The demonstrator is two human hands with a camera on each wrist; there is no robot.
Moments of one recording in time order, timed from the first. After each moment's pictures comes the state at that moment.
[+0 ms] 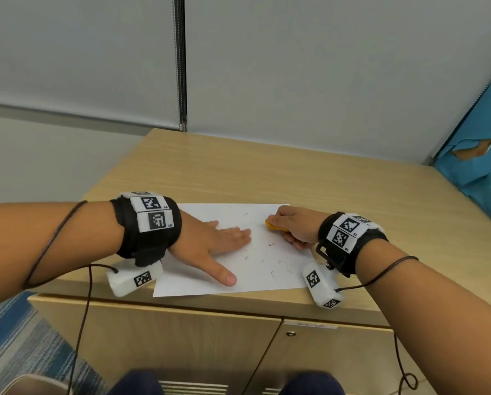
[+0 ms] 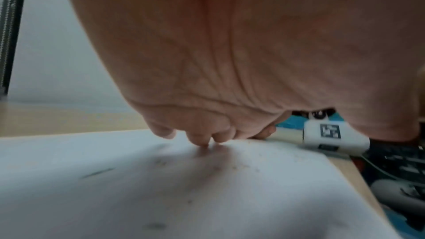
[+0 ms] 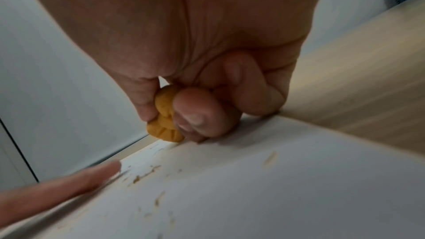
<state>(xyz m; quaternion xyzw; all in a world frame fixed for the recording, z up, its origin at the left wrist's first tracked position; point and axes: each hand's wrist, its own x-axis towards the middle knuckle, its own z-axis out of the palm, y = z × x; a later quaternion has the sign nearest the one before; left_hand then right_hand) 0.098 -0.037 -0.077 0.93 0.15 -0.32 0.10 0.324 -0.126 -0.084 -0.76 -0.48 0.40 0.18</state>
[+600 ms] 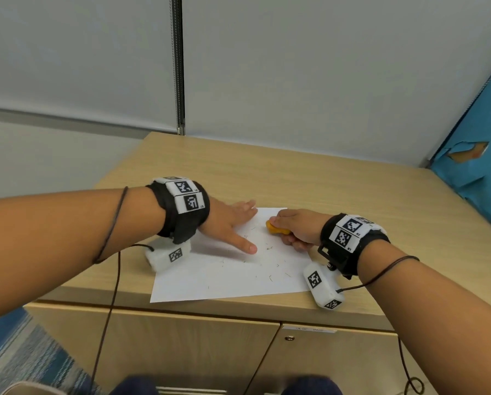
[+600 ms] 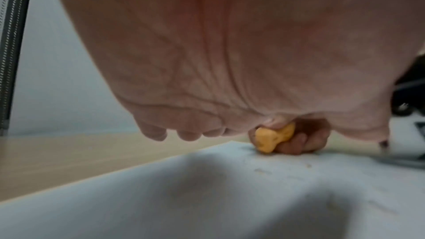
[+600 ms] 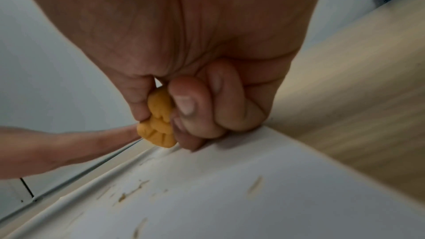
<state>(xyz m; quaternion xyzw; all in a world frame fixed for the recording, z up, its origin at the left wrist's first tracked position) 0.141 -0.028 -0.059 0.93 0.22 -0.27 0.10 0.331 -0.126 -0.081 -0.75 -0.46 0.44 0.20</state>
